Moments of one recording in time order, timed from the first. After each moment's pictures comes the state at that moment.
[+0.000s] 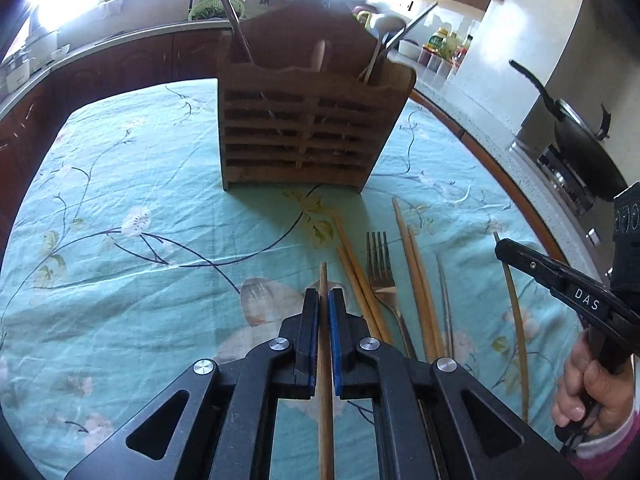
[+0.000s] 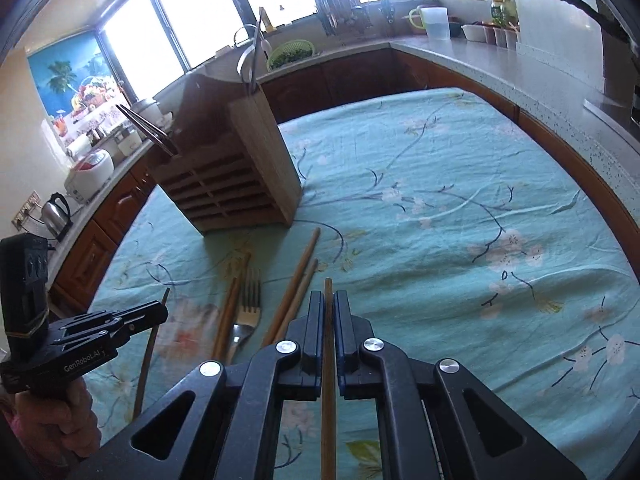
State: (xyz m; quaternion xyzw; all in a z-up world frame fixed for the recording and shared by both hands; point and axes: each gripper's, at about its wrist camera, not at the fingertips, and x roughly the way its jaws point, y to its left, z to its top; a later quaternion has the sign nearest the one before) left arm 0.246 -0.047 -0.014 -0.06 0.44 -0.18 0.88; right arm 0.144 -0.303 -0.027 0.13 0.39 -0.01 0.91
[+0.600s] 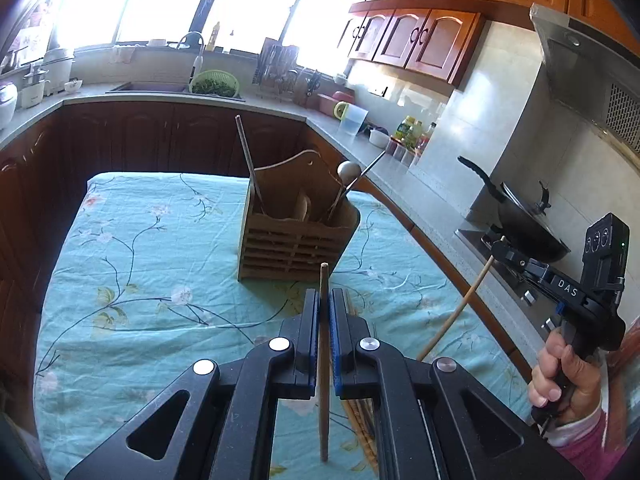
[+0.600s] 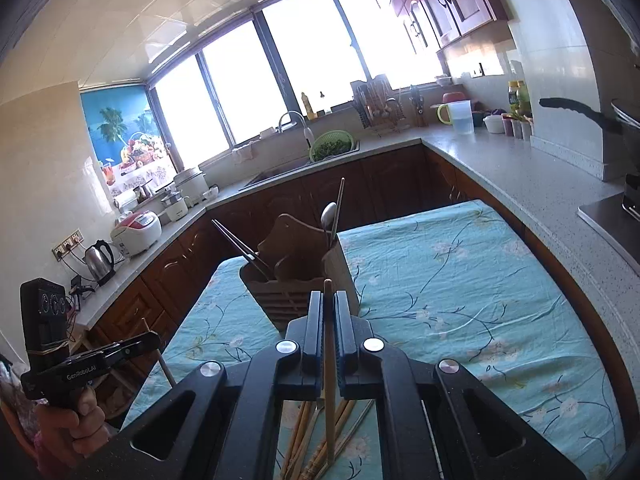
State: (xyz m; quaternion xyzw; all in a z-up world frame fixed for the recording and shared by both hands) left arm 0.156 0.035 0.090 -0.12 0.32 -0.21 0.92; right arm 0.105 -0.285 0.094 0.13 0.24 0.02 0.96
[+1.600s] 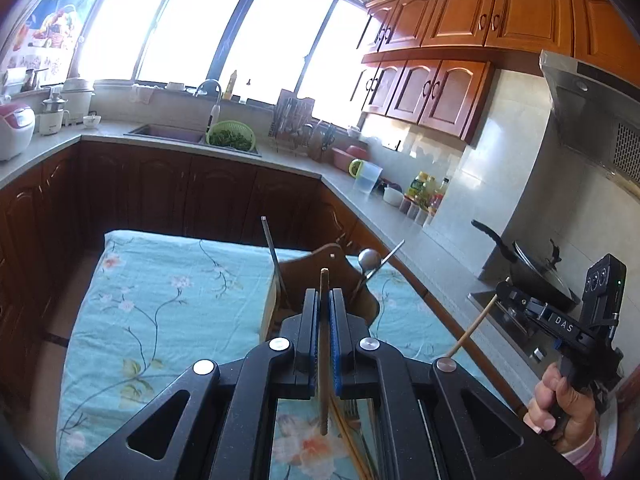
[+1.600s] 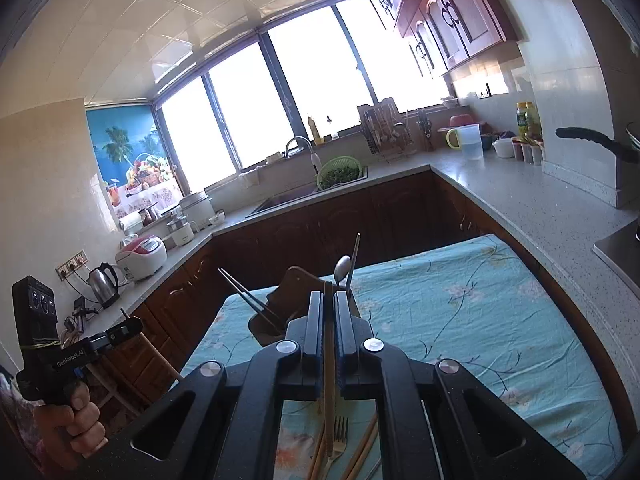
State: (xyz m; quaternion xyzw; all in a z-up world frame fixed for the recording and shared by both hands) left arm 0.187 0.054 0.125 -0.13 0.23 -0.18 0.95; right arm 0.140 -0.283 0.123 0.13 0.19 0.03 0.97
